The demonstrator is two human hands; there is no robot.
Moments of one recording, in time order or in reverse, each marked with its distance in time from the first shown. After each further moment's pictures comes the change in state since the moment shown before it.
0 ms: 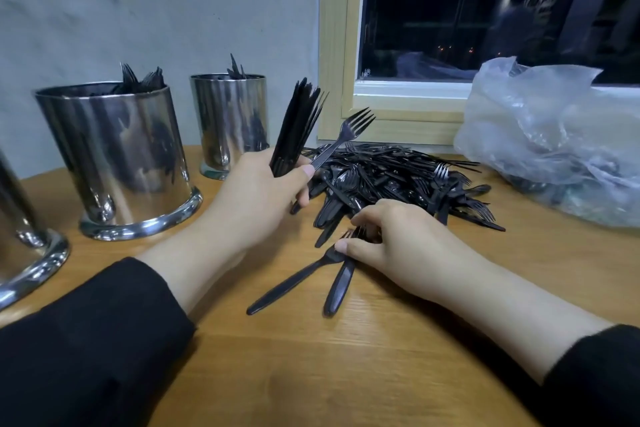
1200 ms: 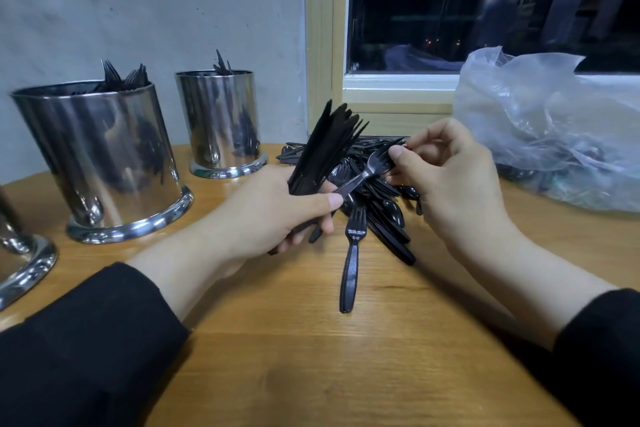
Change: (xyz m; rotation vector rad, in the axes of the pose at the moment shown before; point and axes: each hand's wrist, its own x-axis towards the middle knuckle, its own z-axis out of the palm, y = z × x) left_hand -0.017 0.012 0.003 -0.022 -0.358 -0.078; right_hand 0.005 0.013 -0.025 0.944 0.625 0.029
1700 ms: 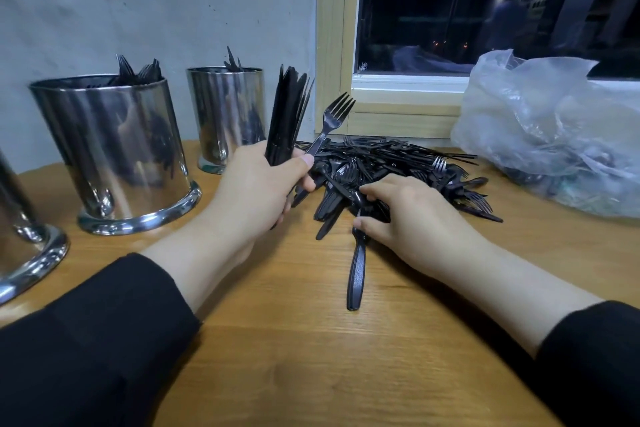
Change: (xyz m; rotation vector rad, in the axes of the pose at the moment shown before) left_hand 0.010 -0.009 -0.005 -0.137 0.401 0.020; right_hand -0.007 0.026 0.012 -1.034 -0.527 -0.172
